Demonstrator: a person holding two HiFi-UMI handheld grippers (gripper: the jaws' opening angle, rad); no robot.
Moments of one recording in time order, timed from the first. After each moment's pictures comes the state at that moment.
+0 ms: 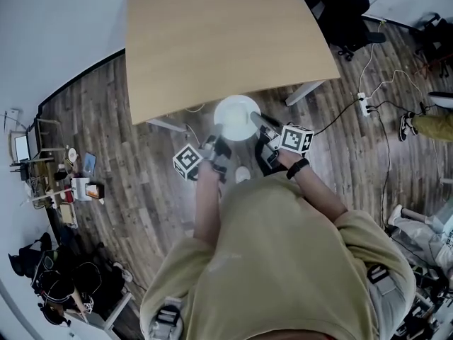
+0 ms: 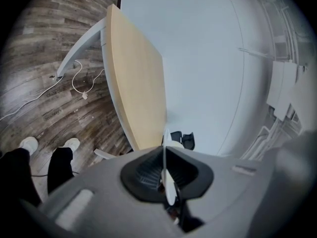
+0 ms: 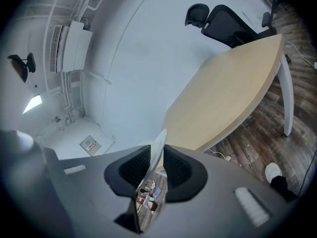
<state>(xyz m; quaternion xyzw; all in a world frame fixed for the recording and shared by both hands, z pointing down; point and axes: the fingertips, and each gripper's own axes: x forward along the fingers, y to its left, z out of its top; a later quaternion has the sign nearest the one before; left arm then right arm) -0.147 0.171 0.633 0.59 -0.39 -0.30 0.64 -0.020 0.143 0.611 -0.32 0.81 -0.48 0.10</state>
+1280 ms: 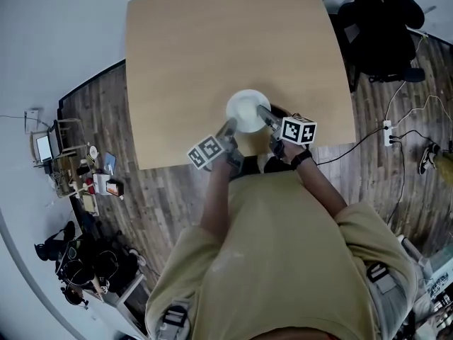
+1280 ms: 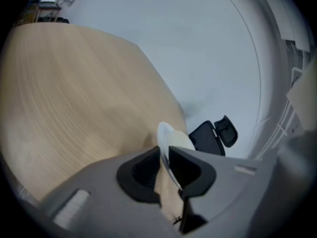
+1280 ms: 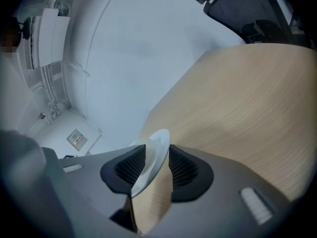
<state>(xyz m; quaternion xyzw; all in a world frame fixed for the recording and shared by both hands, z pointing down) -0.076 -0.140 0.675 0.63 -0.51 -0.09 0.57 0.031 -0.186 0.678 -0.32 0.80 -0.50 0.00</state>
